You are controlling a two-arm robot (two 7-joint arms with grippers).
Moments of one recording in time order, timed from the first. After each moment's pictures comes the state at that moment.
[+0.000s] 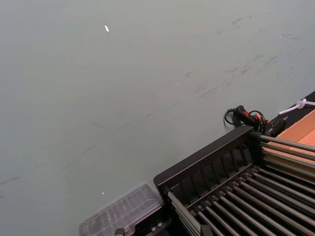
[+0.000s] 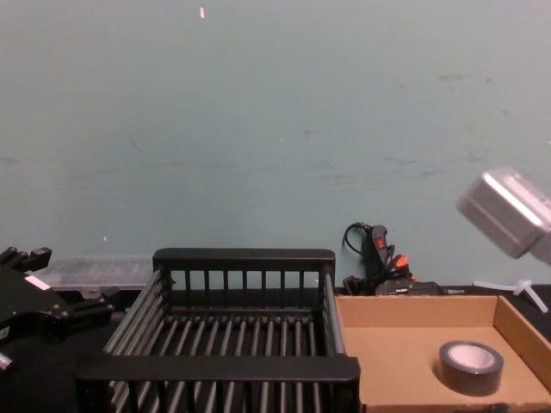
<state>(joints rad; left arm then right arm) -0.20 0.60 0.45 -1.41 -0.25 -0.12 0.03 0.14 0.50 -0.47 -1.75 0.28 0.65 0.45</state>
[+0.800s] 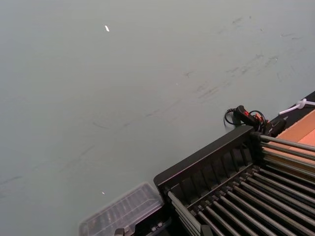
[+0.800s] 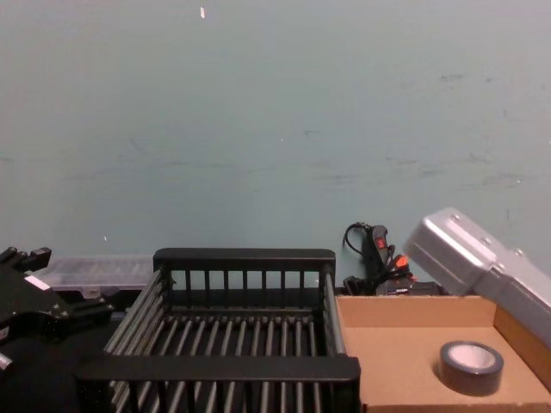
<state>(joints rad) -0.20 0.60 0.45 -1.41 -0.25 -0.12 0.03 0.20 0.47 -0.54 -1.68 0.23 0.69 0.44</state>
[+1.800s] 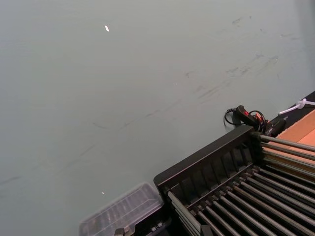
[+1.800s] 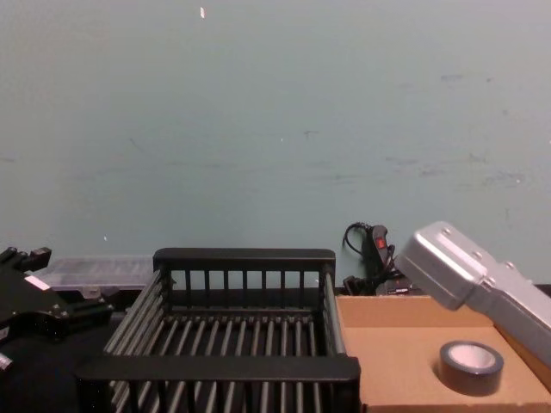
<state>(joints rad) -0.20 0.60 0.45 -1.41 -0.25 -0.12 0.03 0.21 0.46 -0.55 -1.66 0.20 0.68 0.47</state>
